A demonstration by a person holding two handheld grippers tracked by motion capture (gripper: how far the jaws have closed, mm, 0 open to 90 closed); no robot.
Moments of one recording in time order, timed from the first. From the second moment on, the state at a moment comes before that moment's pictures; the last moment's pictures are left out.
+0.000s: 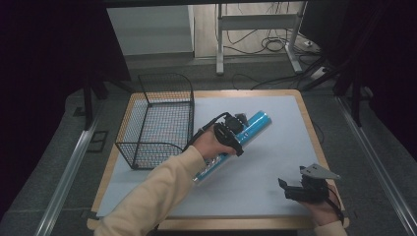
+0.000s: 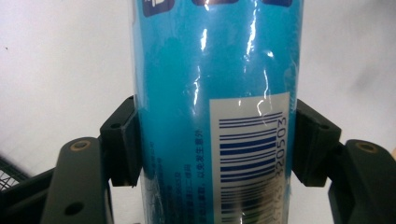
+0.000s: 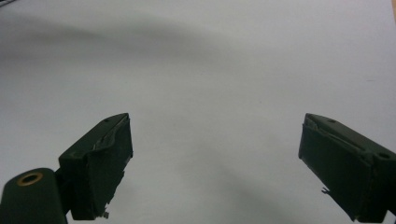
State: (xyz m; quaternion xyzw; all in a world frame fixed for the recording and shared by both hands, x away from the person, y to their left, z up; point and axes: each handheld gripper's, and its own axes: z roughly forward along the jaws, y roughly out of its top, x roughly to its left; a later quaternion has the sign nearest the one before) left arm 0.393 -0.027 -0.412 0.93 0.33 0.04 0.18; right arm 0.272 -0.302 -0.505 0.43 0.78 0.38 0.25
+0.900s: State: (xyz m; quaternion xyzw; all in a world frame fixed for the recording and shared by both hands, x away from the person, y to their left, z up) left arm 0.421 -0.031 -0.381 0.92 0.34 0.06 0.19; right arm 0.273 -0.304 -0.506 0.43 0.78 0.38 0.25
